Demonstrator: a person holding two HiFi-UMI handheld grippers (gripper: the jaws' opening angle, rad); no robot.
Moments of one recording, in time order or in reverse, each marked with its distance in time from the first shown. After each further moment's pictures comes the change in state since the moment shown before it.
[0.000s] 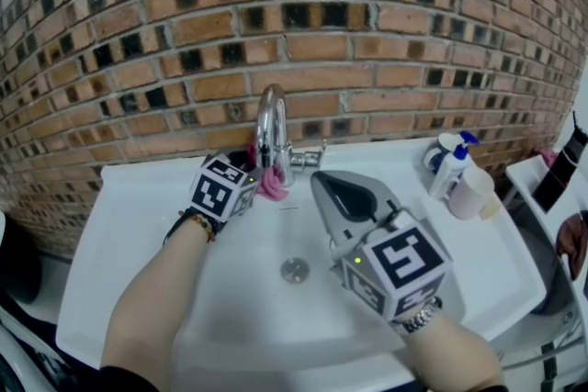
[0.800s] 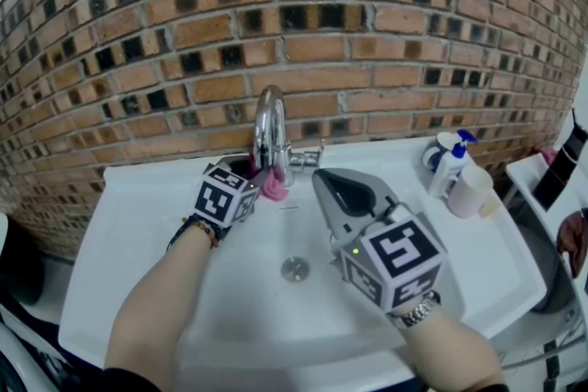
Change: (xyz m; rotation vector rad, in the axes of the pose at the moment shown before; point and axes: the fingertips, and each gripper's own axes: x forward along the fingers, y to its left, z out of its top) left arm 0.001 -0.009 -0.017 -0.046 0.026 -0.007; right arm 0.000 -0.008 -0.005 0.009 0.012 -0.016
